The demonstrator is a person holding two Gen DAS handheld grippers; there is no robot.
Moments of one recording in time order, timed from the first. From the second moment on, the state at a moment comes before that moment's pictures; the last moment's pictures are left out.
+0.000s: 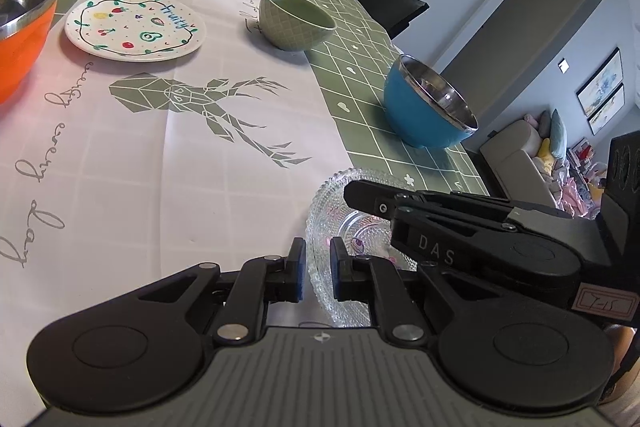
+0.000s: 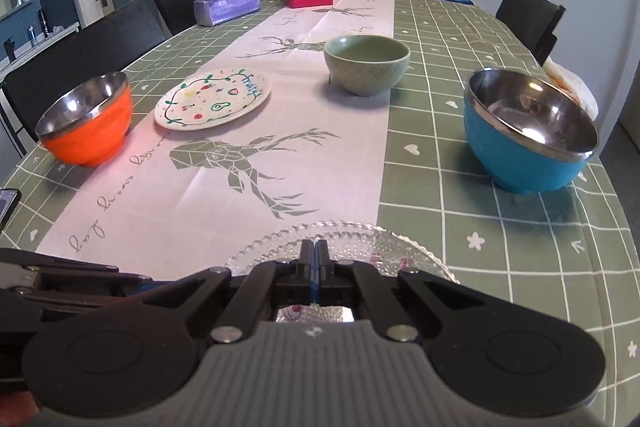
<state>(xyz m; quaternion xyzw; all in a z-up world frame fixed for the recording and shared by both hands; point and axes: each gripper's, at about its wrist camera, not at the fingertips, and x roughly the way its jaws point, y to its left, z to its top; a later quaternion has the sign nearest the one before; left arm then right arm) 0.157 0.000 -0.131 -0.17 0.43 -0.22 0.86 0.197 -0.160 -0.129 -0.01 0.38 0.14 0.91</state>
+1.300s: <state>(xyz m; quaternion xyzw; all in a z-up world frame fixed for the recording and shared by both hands) 0.161 0.017 -0.112 -0.17 0.41 -0.19 0.88 0.192 -0.155 -0.114 -0.03 0.36 0.13 0.92</state>
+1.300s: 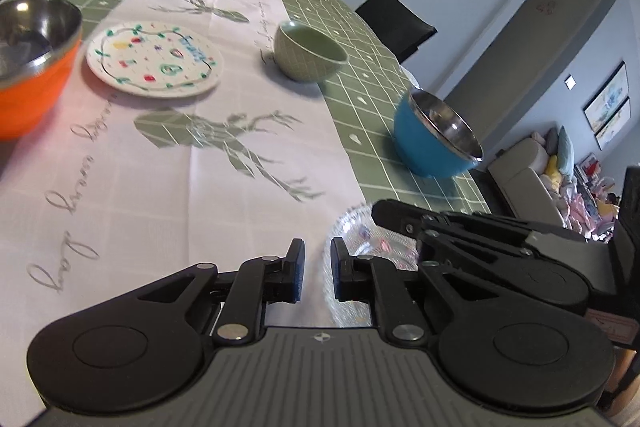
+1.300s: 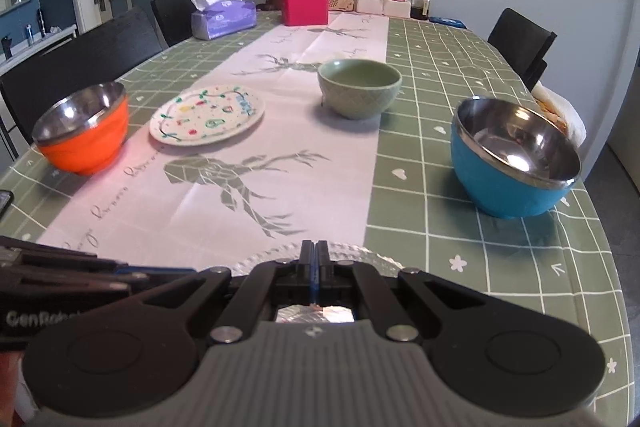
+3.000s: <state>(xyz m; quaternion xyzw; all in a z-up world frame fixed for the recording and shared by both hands) 0.434 0.158 -0.114 -0.05 0.59 -0.15 0.79 0.398 -0.110 -0.151 0.31 0.52 0.14 0.78</state>
